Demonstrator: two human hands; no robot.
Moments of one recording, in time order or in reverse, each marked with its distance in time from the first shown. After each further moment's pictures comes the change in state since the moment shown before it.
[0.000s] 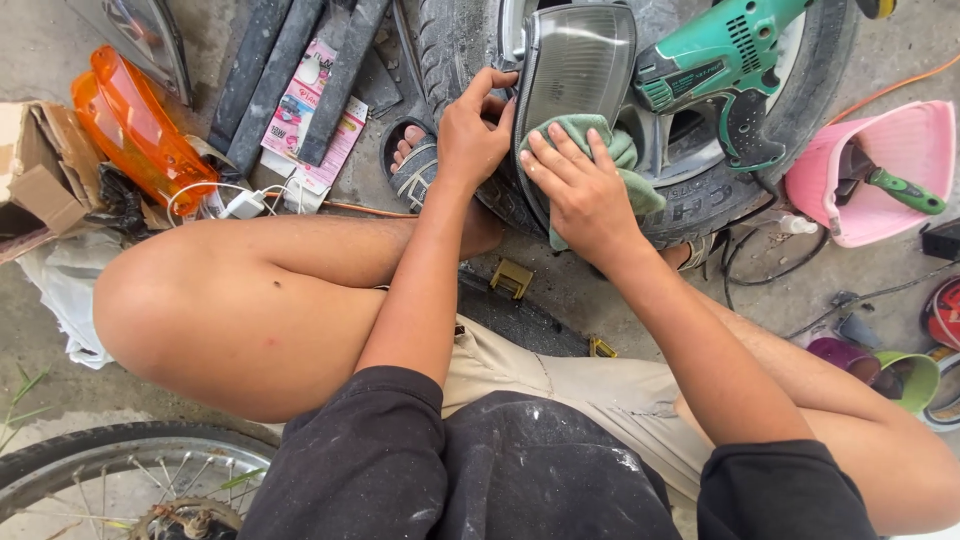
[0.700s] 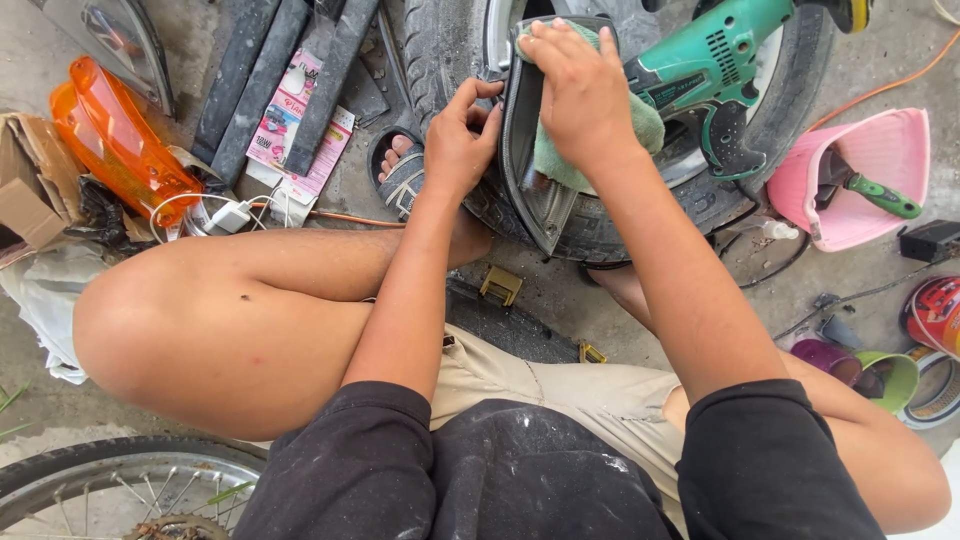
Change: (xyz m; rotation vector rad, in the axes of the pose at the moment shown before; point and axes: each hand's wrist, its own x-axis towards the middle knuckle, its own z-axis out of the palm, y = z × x) left_hand 0.003 -0.001 0.000 -0.001 -0.032 -0.077; right_hand 0.091 0.059 0.007 -0.038 0.168 0.108
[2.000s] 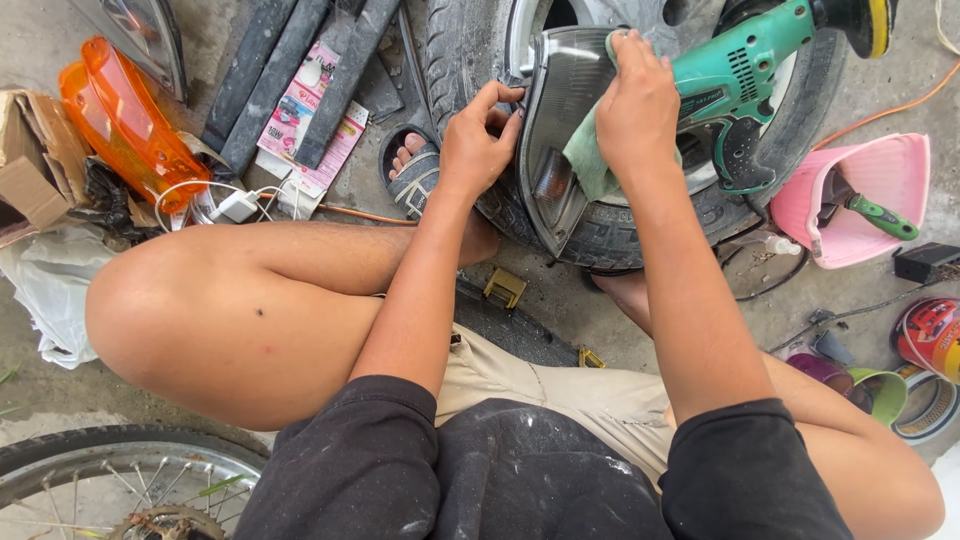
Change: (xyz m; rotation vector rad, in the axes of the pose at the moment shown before) left_hand -0.001 0.005 -0.005 -0.045 -0.028 0.031; right_hand -0.019 0.035 0.008 -0.029 0.062 0.271
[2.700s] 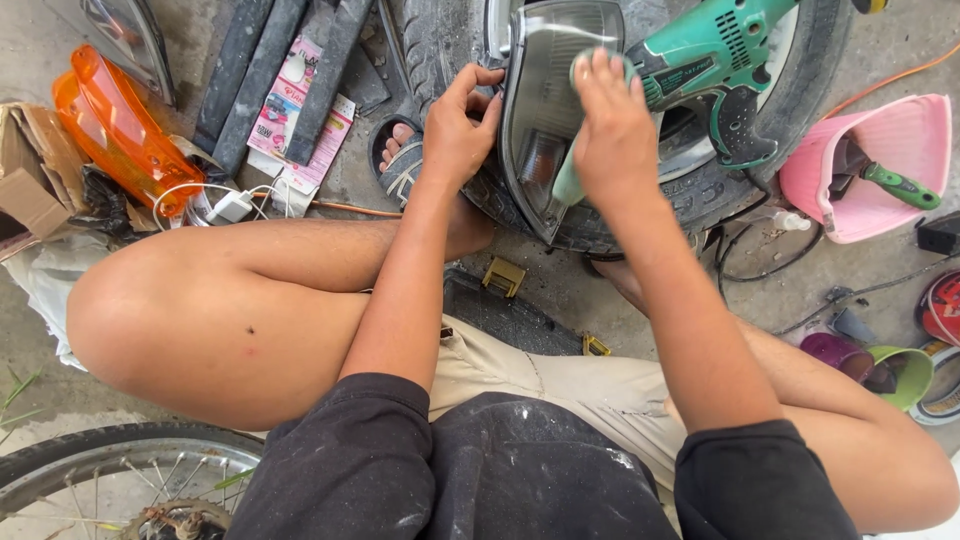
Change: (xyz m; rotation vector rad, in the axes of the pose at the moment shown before) left_hand 0.002 -0.003 0.002 -0.038 -0.014 -0.011; right_hand -0.045 -0.029 -0.033 0.006 -0.133 -0.086
